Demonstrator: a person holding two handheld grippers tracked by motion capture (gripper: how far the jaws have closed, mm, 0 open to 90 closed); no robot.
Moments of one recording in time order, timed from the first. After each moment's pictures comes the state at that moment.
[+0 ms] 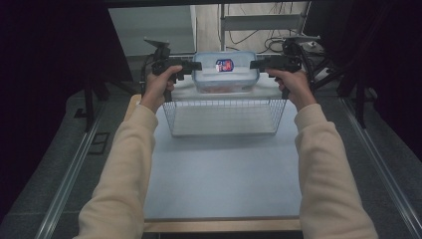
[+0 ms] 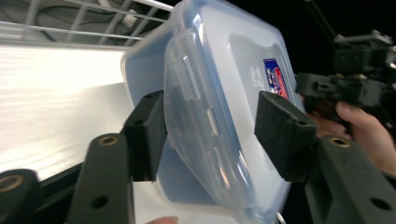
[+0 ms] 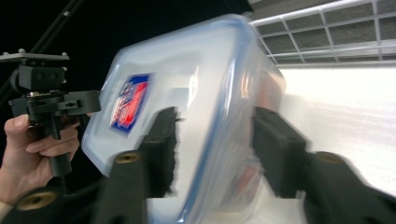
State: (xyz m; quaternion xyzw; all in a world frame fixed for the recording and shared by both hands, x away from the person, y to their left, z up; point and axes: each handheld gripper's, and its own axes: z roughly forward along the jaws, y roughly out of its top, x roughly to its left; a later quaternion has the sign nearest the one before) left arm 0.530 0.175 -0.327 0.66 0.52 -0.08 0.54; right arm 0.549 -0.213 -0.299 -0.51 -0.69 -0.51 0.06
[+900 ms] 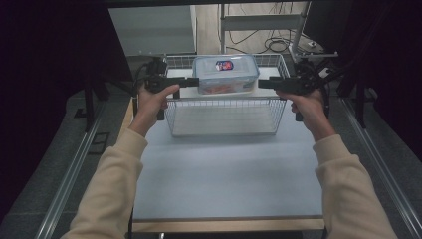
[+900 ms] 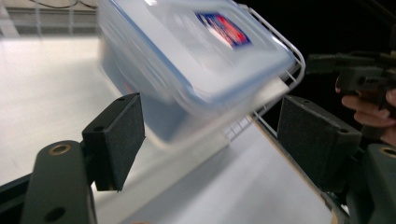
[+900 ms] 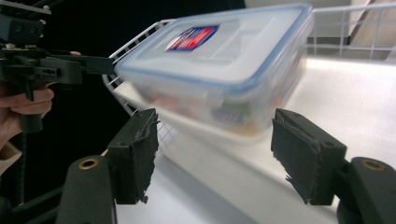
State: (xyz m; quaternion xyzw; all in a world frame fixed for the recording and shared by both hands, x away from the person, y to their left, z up) left arm 0.438 0.169 -0.318 0.70 0.46 0.03 0.55; right arm 0.463 -0.234 -0.301 -0.39 -0.74 -0.54 -0.05
